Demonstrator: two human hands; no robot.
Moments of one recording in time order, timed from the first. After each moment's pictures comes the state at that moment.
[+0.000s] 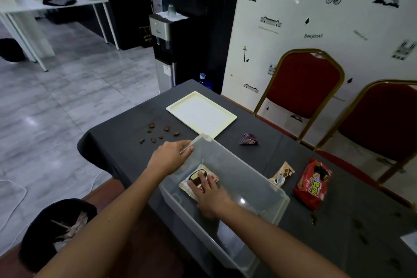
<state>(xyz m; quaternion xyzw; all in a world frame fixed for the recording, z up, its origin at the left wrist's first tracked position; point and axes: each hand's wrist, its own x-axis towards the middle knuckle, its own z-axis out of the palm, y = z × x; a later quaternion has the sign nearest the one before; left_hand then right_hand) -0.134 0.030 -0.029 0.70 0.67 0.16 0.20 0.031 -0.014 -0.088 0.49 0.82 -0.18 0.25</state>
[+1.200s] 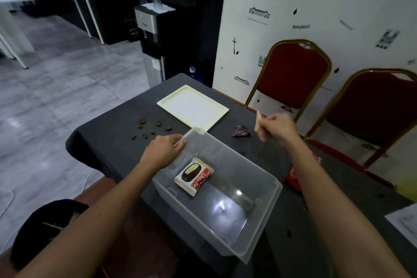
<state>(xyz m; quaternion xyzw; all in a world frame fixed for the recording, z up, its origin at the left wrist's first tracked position) -0.134 0.033 -0.028 0.70 0.67 0.16 0.21 0.174 0.073 0.043 0.77 0.49 -0.31 -0.29</state>
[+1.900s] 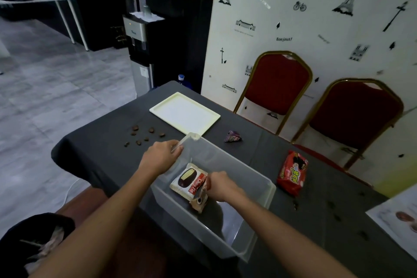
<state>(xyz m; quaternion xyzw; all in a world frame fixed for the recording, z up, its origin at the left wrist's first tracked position) -0.136 0.034 -0.033 0.71 0.66 0.17 0.19 0.059 -0.015 -0.047 0.67 0.68 -0.31 0.06</state>
